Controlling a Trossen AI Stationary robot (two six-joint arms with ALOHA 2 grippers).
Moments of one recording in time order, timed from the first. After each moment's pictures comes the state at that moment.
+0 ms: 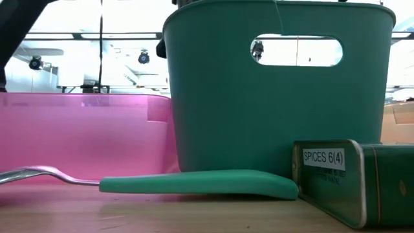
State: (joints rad) left arm -0.04 2.12 2.00 -1.31 0.17 -0.76; right arm 0.39 1.26 1.61 -1.54 0.36 0.95
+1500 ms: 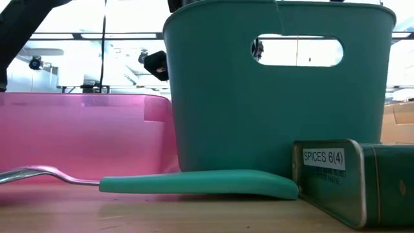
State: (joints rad) left arm 0.04 2.12 1.87 -1.19 0.27 -1.19; right arm 0.40 1.37 1.61 -1.51 0.40 0.96
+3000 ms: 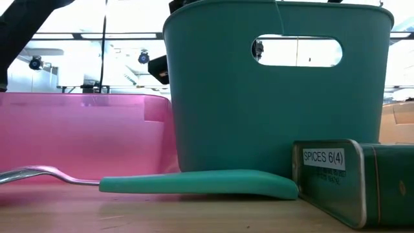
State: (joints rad) left arm 0.07 2.12 1.86 -1.15 0.27 -1.23; right arm 0.40 1.37 1.61 -1.51 0.43 0.96
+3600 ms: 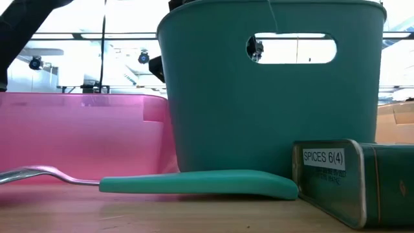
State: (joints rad) left arm 0.08 2.11 1.86 -1.14 0.28 -1.22; right arm 0.40 1.37 1.61 -1.51 0.43 0.93
